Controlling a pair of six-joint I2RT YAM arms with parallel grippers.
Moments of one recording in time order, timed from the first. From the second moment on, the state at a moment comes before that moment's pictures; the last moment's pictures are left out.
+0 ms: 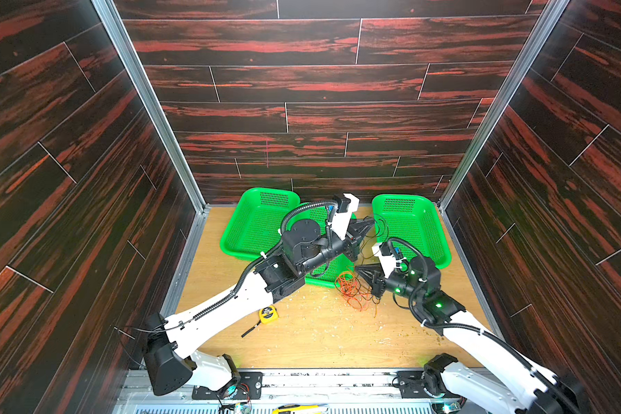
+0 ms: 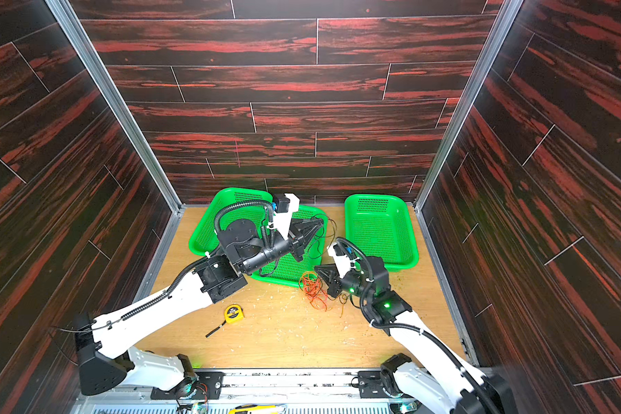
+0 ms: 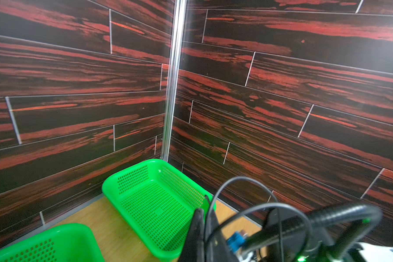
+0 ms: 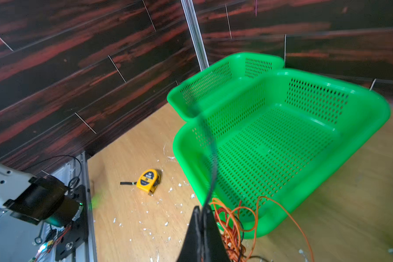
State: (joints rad) left arm -0.92 1.39 1.33 0.14 0.08 -0.19; right arm 0.51 0.93 0.59 0.10 -0.50 0.17
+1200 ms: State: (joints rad) left arm -0.90 1.24 1.05 0.13 0.16 -0.09; right arm 0.46 0.84 0.99 -0.25 -0.56 0.12
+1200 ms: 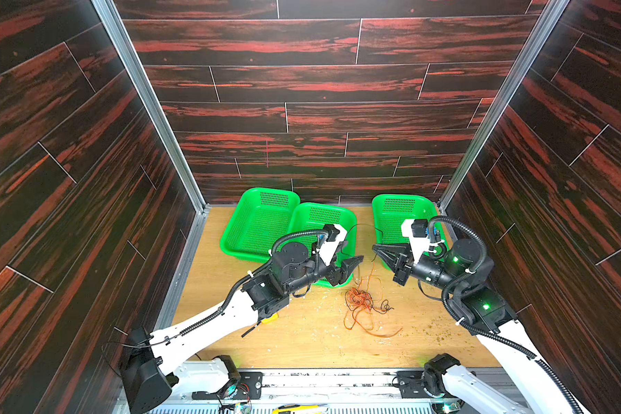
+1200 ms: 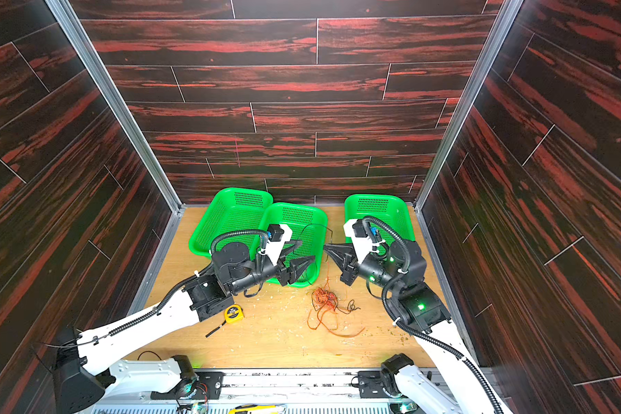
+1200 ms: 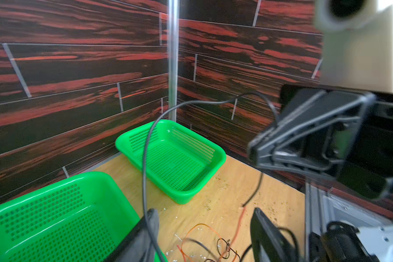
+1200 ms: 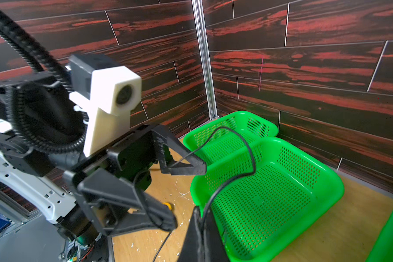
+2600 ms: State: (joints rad) left arm -0.91 1.38 1.18 0.13 0.22 -0.04; right arm 0.38 0.83 1.02 -0.35 -0.56 0.06
